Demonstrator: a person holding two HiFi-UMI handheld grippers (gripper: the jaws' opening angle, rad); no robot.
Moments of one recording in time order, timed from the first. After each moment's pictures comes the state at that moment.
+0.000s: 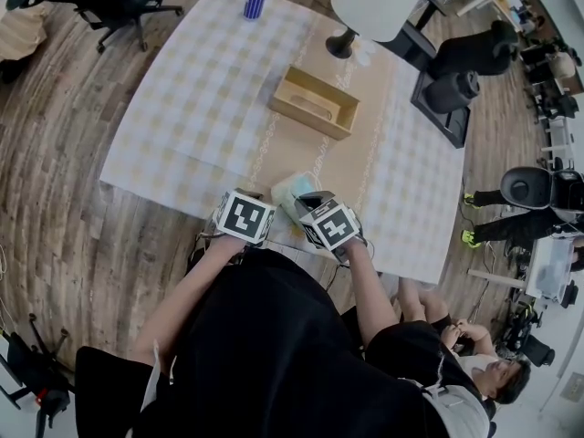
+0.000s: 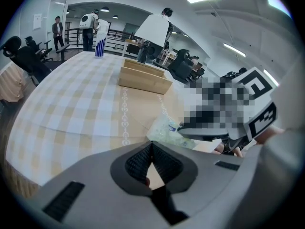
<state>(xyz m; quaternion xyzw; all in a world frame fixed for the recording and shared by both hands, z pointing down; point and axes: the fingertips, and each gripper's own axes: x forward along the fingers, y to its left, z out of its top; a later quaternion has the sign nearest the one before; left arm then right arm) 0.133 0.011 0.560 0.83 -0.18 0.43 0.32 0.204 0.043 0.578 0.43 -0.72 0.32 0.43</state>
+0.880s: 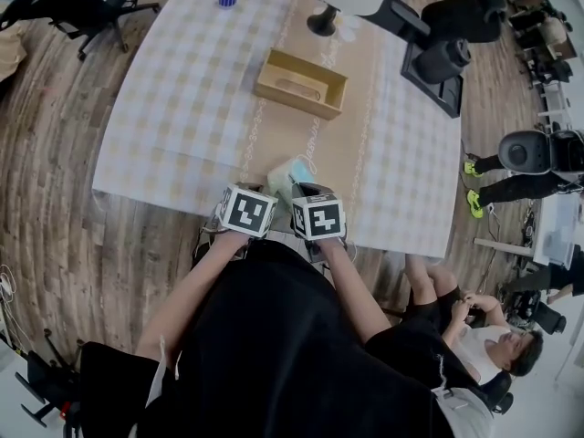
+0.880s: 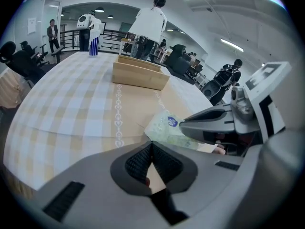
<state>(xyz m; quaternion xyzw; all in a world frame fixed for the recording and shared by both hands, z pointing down) 0.149 0.023 0.579 0.83 -0.17 0.44 0.30 0.218 0.046 0.574 0.61 -0.60 0.41 0.31</state>
